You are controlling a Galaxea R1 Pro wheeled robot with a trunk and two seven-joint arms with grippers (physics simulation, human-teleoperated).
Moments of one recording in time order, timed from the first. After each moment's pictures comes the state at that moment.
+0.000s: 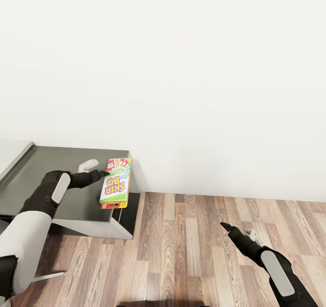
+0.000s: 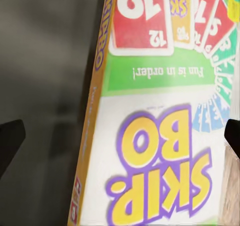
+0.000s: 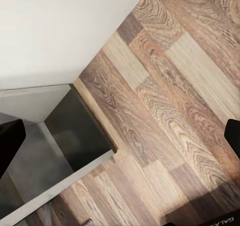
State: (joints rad) left arm -0.96 0.23 0.12 -0.76 0.38 0.82 -0.24; right arm -0.34 -0.14 -0.17 -1.02 -0.94 0.50 0.02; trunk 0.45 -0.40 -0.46
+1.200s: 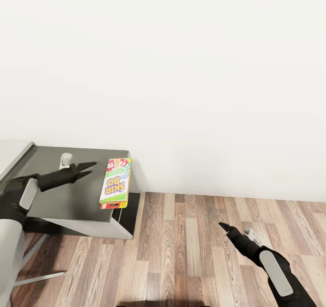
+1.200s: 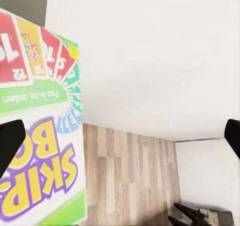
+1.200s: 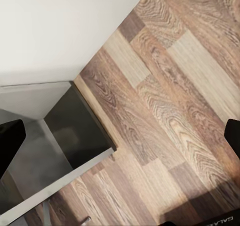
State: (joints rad) left arm -0.92 0.37 0.26 -0.77 0.37 0.87 -0.97; right arm -0.34 -0.14 -0.15 -1.02 -0.93 0.50 0.02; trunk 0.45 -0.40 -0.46
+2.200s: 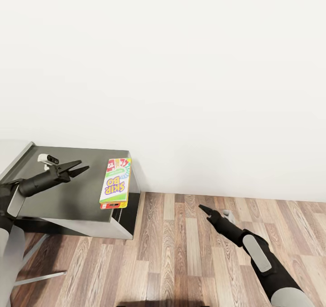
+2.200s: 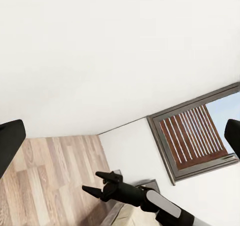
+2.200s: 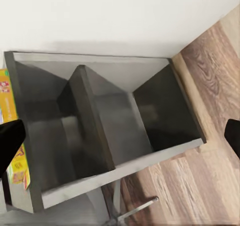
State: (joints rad) left arm -0.86 0.43 0.26 -0.79 0.37 0.85 -1.50; right arm -0.49 -0.12 -0.04 -0.85 -0.93 0.51 0.41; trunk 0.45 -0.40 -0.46
